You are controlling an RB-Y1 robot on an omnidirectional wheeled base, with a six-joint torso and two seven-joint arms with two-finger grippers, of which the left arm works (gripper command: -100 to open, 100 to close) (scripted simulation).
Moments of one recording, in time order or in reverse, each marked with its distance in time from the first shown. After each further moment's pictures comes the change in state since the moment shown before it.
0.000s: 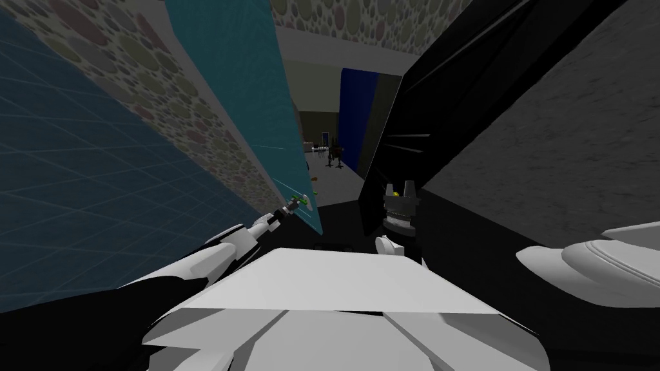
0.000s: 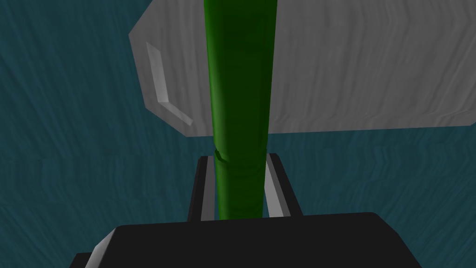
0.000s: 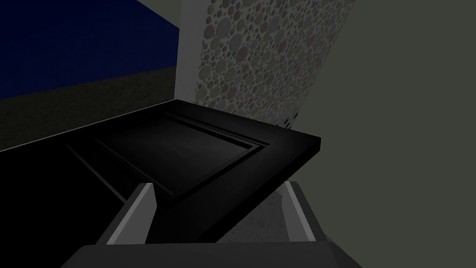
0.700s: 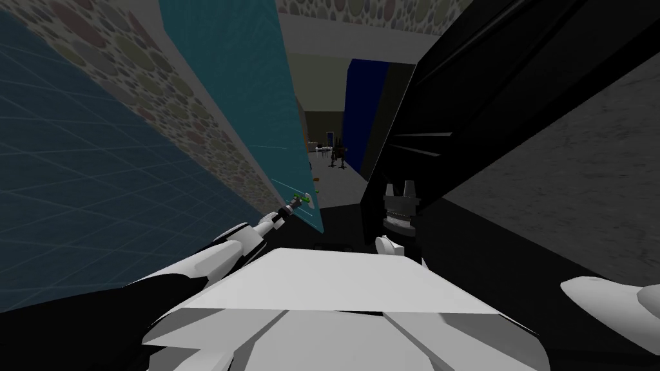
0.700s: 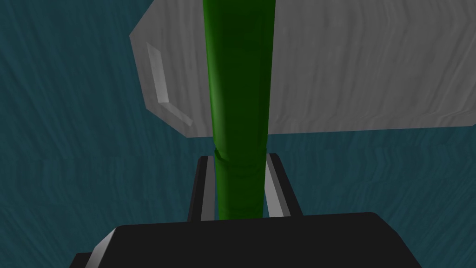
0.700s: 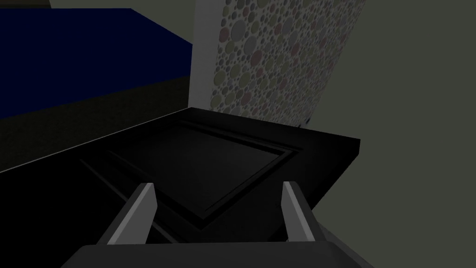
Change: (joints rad) arm -0.031 -0.056 0.053 0.014 -0.021 0.065 -0.029
